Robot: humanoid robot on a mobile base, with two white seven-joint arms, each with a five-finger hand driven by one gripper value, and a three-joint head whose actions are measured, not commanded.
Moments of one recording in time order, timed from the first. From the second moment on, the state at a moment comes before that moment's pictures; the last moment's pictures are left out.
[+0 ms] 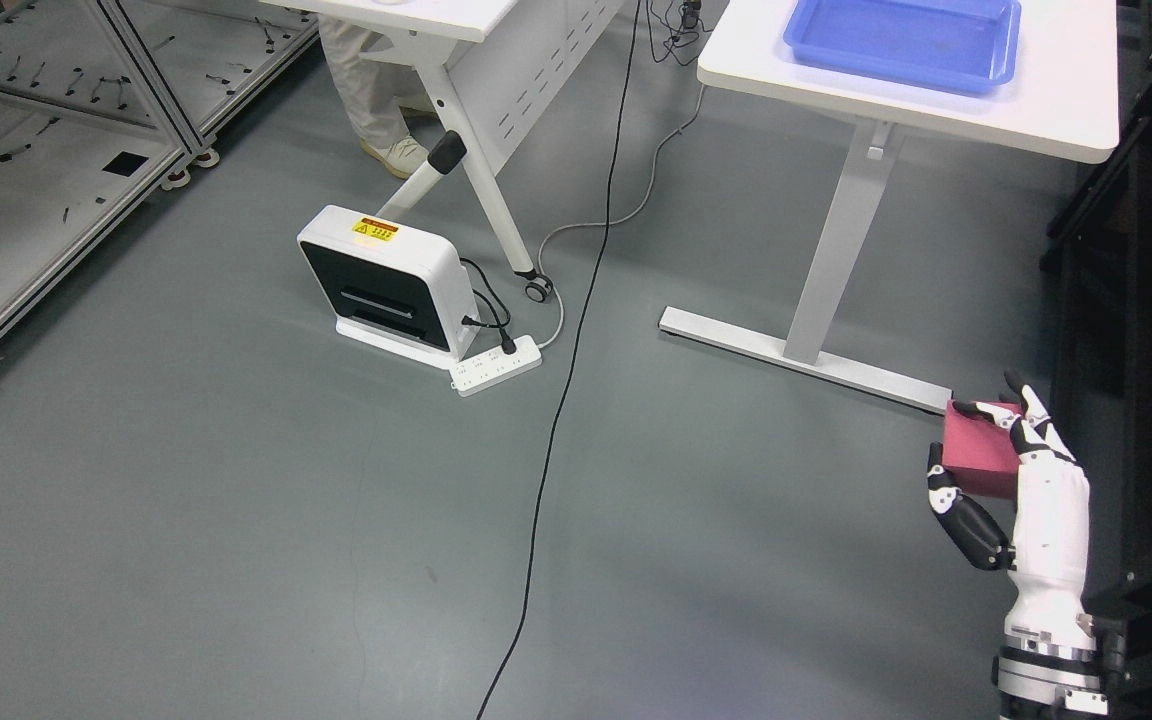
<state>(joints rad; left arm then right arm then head) 0.00 0.00 0.04 0.00 0.00 -0.11 -0.08 0.29 0.00 -0.07 -1.70 0.82 -0.35 -0.40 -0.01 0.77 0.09</state>
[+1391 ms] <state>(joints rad) 0.00 0.00 0.04 0.00 0.00 -0.11 -0.08 0.28 0.00 -0.07 -1.70 0.82 -0.37 -0.40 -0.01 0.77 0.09</state>
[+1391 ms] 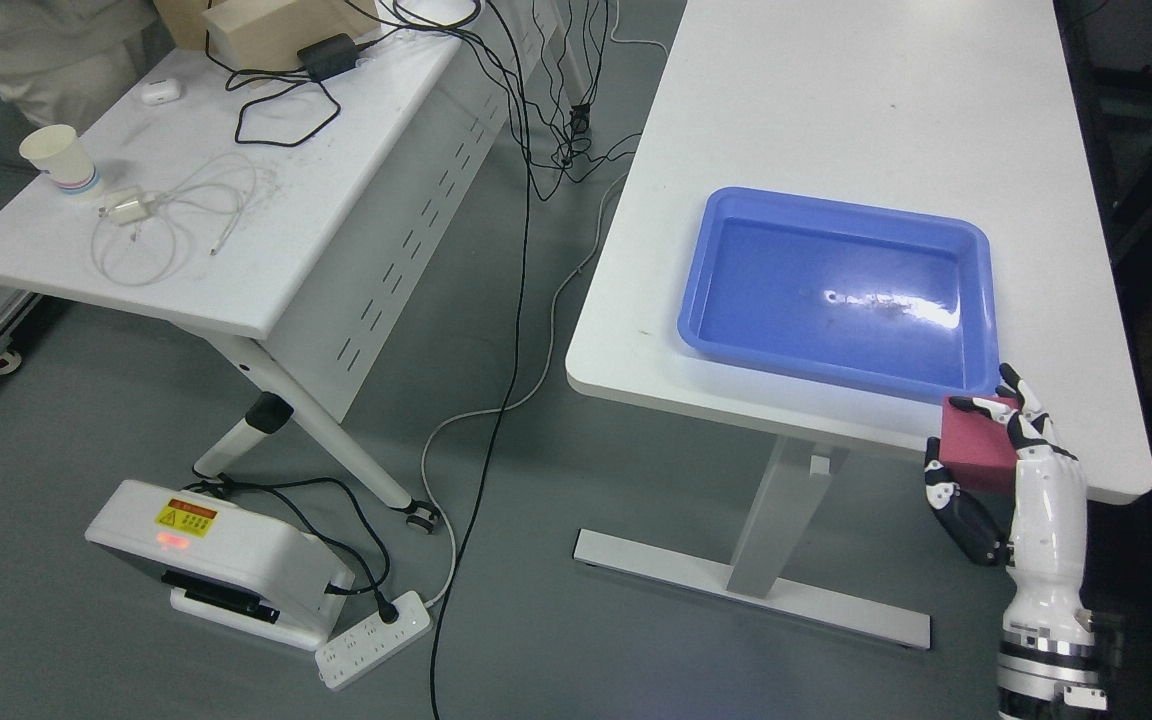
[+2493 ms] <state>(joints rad) 0.00 0.00 0.04 0.00 0.00 -0.11 -0.08 0.29 0.00 -0.02 -1.69 0.61 -0.33 -0.10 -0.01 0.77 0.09</state>
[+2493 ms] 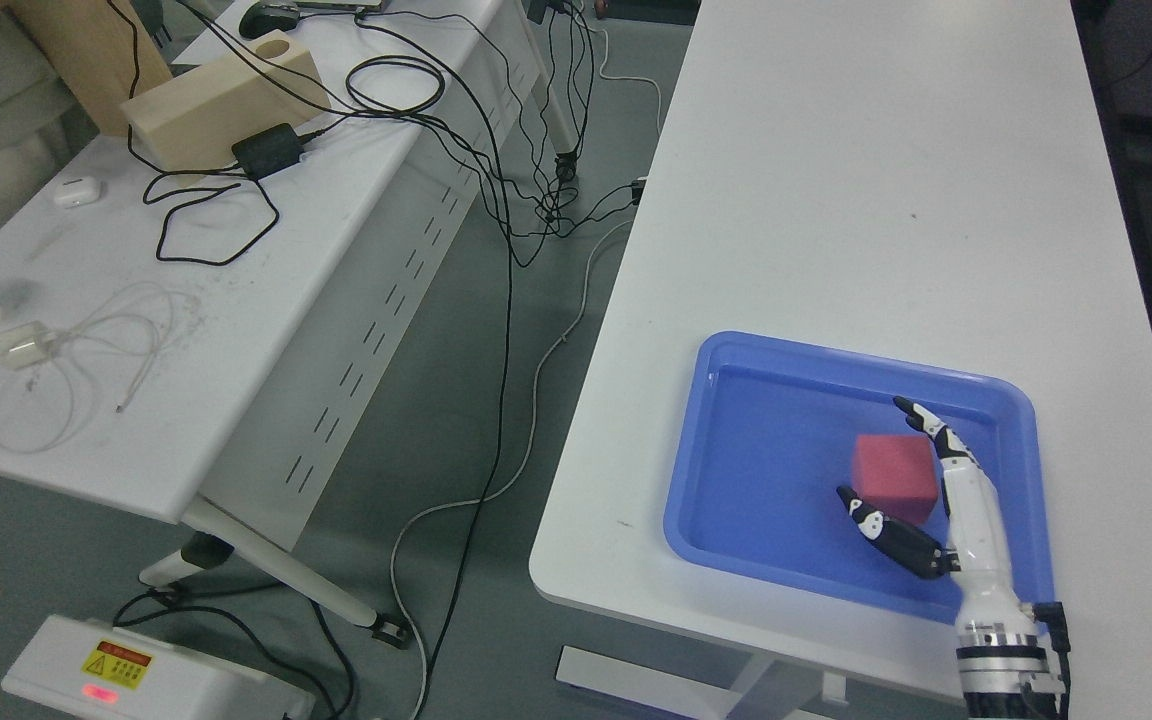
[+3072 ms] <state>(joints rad) 0.00 0.00 0.04 0.00 0.00 -0.11 -0.08 0.29 0.00 -0.04 -1.69 0.38 -0.37 -0.09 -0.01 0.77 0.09</state>
